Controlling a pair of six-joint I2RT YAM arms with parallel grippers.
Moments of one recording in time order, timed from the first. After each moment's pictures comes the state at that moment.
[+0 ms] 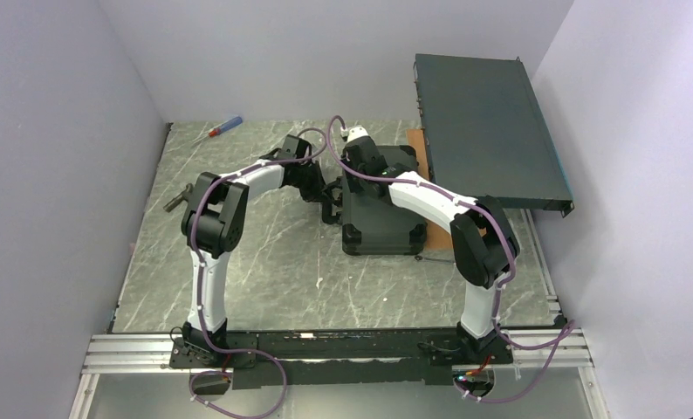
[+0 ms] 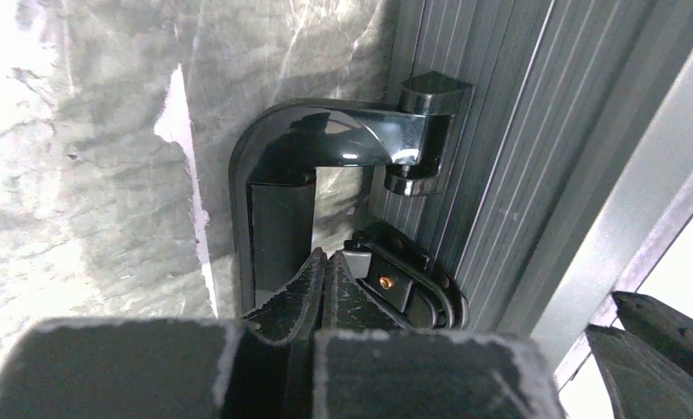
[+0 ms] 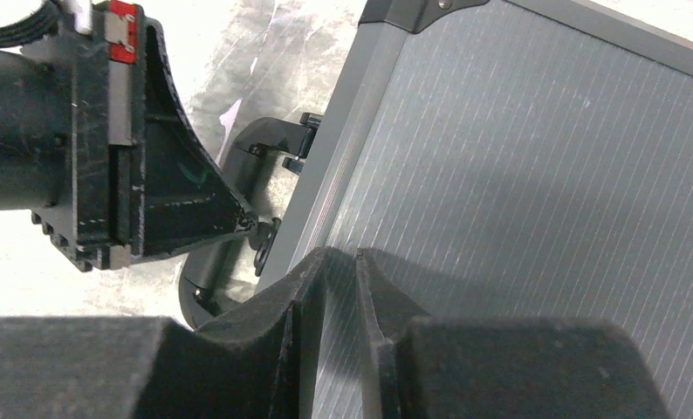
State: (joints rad) left arm -0.38 2.14 1.52 -0.32 0.46 -0.73; right arm 0.64 1.89 1.42 -0.25 0.20 0.17
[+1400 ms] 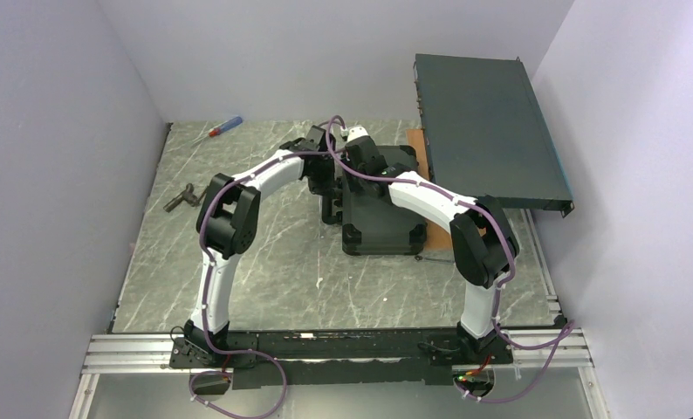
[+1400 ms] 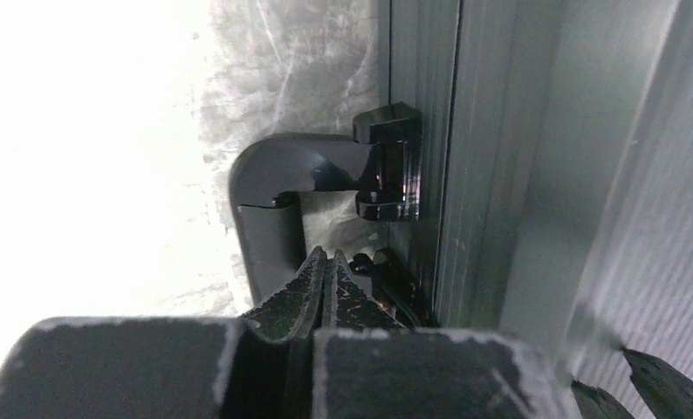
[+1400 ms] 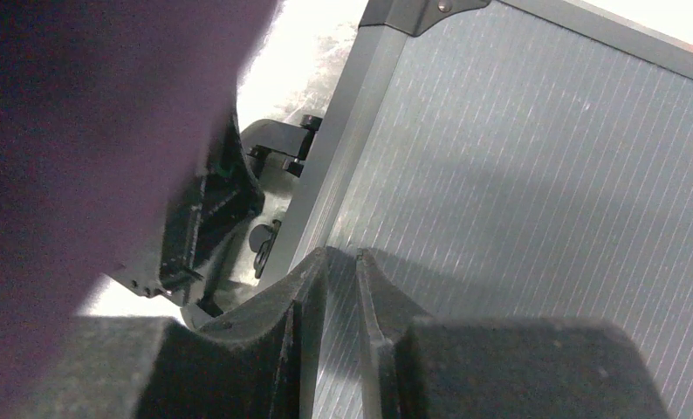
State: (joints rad) left arm -0.50 2.21 1.76 -0.58 0.13 -0.55; right arm 0.64 1.89 1.42 -0.25 0.20 0.17
